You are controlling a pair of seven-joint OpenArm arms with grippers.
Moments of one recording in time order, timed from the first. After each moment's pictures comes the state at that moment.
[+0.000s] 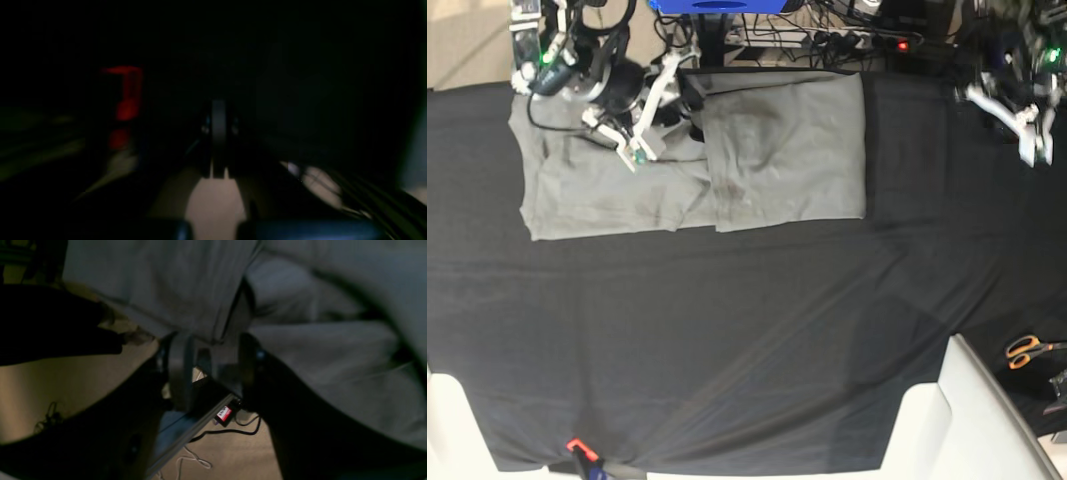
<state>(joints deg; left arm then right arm) 33.6 -17.8 -33.6 94.6 -24.1 -21.6 40.5 -26.1 -0.6 -0.8 101.0 16.9 34.1 -51.2</state>
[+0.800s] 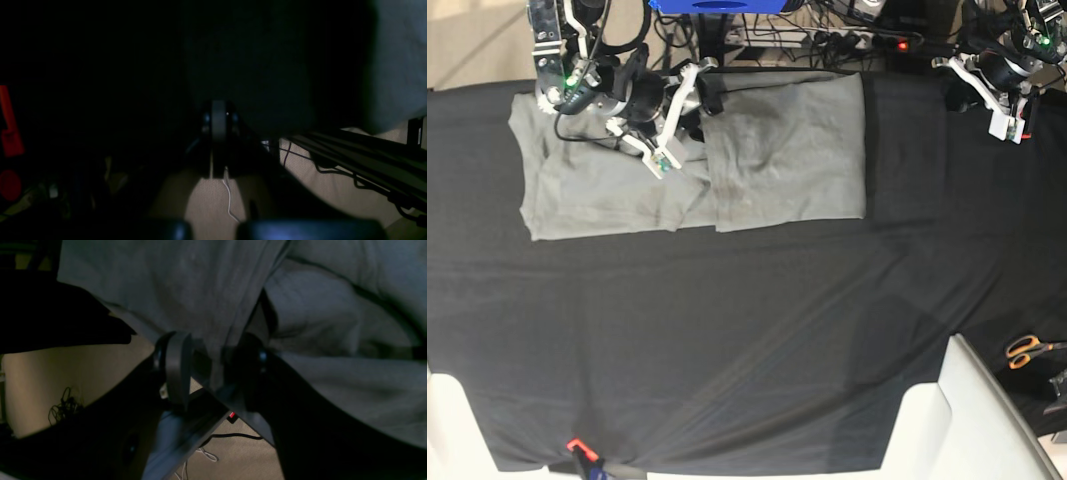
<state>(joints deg) 31.2 -17.1 -33.7 85.7 -23.8 -41.1 36.0 -20.4 -1.1 -3.8 91.2 16.9 34.1 -50.9</state>
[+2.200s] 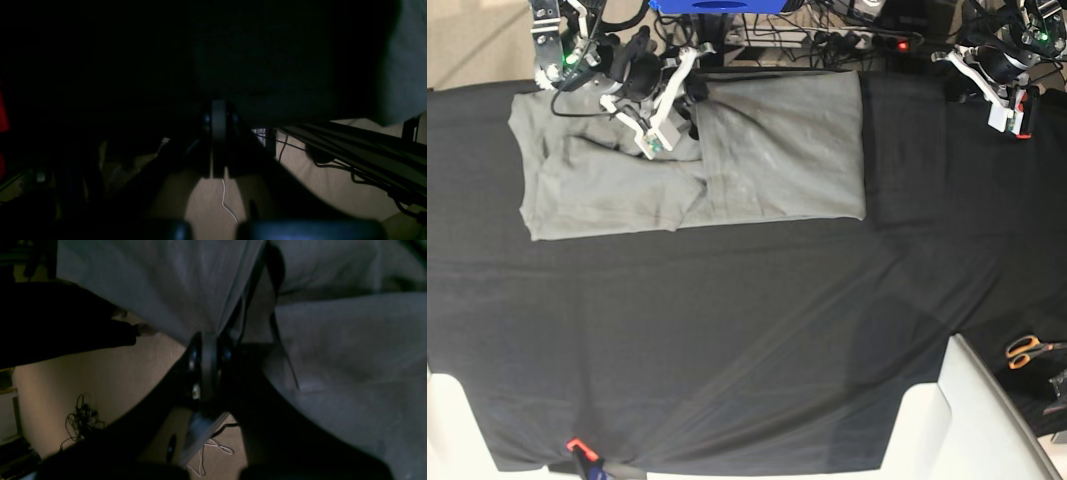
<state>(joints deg) 31.3 -17.1 -34.1 82.6 -23.7 -41.1 35.9 -25.2 -1.2 -3.9 94.1 17.3 29.2 -50.9</state>
